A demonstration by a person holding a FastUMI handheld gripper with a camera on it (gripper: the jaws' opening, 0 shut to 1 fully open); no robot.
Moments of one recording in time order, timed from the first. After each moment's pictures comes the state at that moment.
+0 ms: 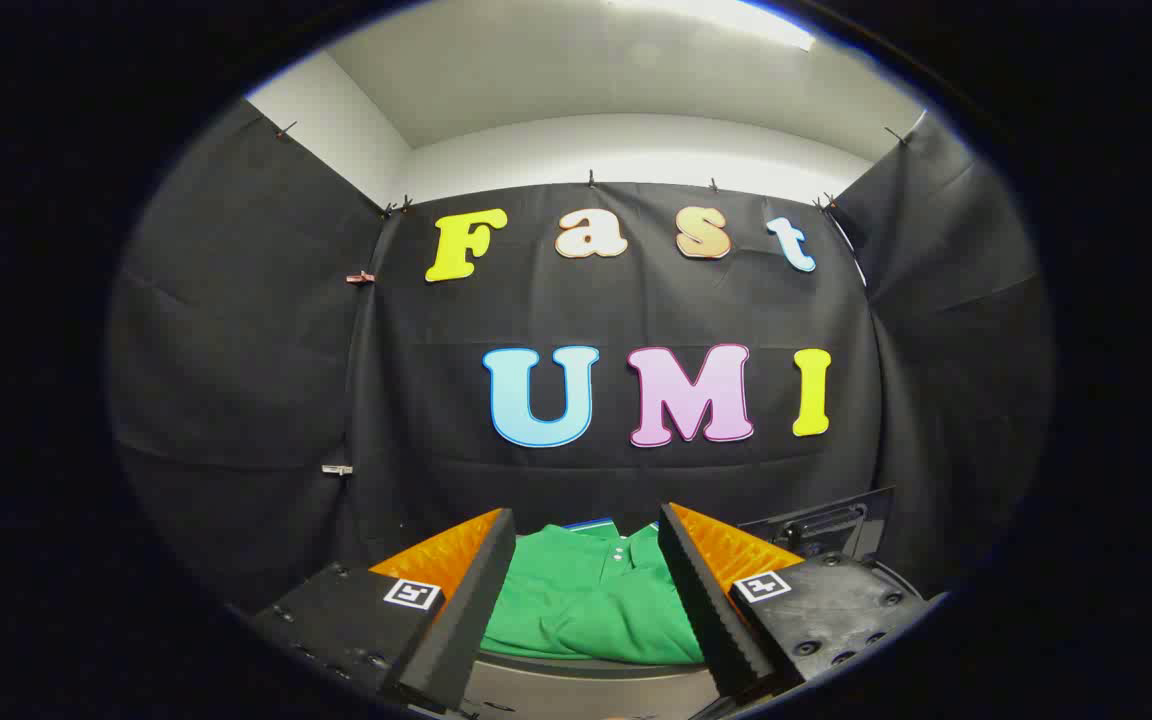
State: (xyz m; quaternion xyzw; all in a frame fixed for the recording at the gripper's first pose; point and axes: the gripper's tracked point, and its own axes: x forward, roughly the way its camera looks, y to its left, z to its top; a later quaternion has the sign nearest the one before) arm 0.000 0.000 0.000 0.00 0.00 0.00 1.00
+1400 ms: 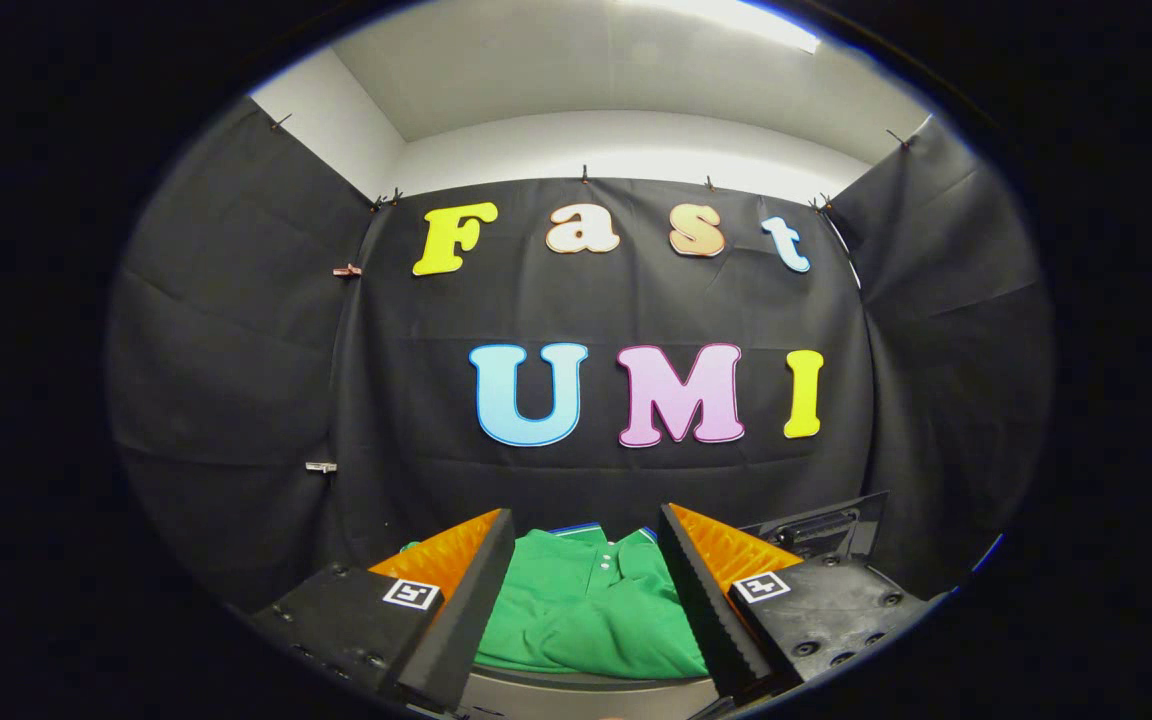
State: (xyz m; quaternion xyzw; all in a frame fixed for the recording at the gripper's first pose) arm 0.021 -0.009 0.000 -0.01 0.01 -0.02 1.00
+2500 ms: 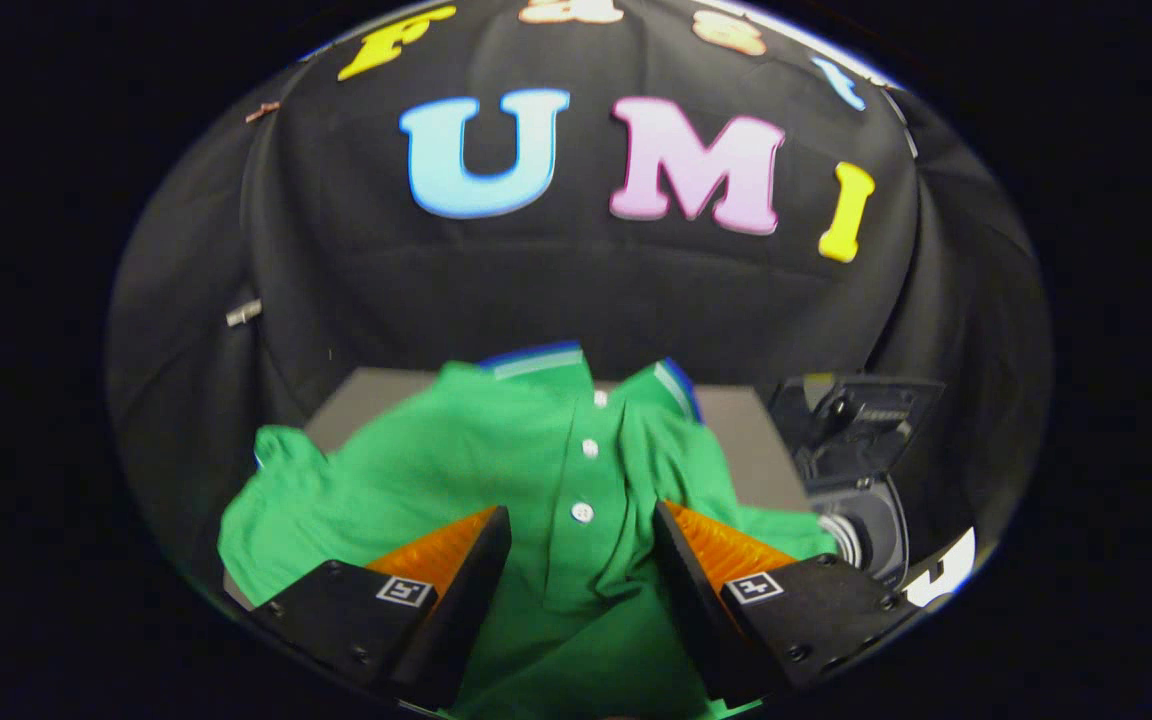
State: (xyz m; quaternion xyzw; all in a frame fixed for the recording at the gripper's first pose) arm 0.133 -0.042 -0.196 -0.01 0.39 -0.04 0.92
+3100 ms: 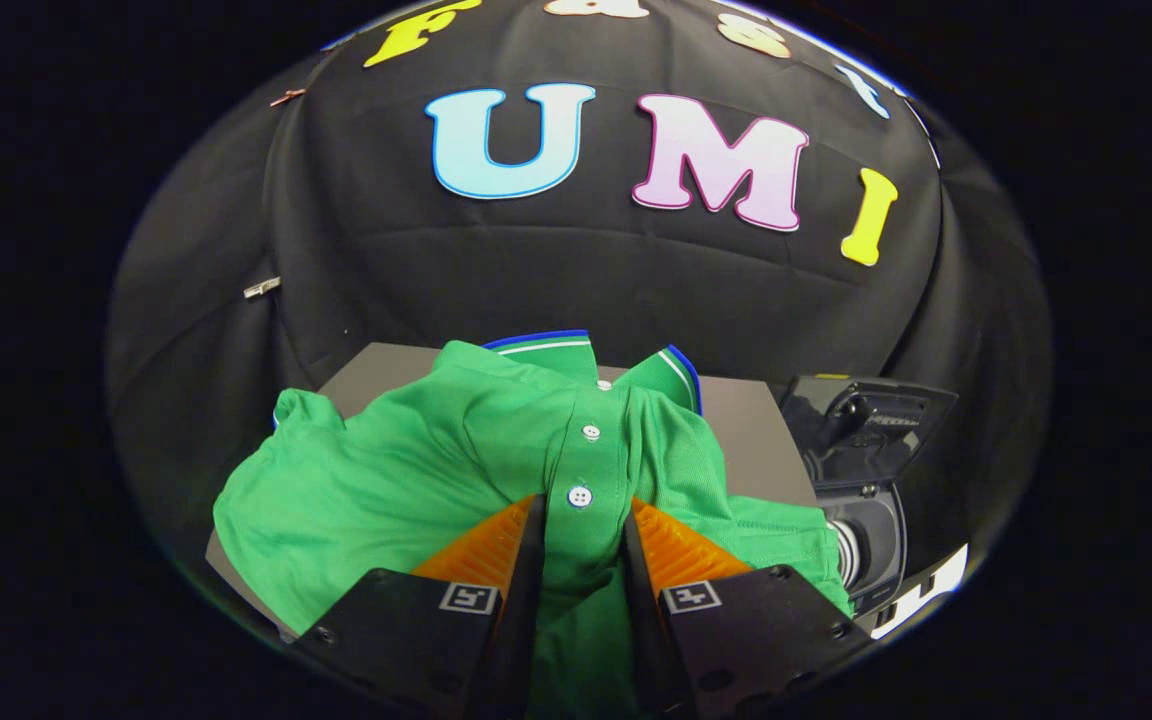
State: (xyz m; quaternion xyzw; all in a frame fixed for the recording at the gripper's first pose) arm 0.125 -0.045 -0.192 -0.02 0.39 -0.04 0.92
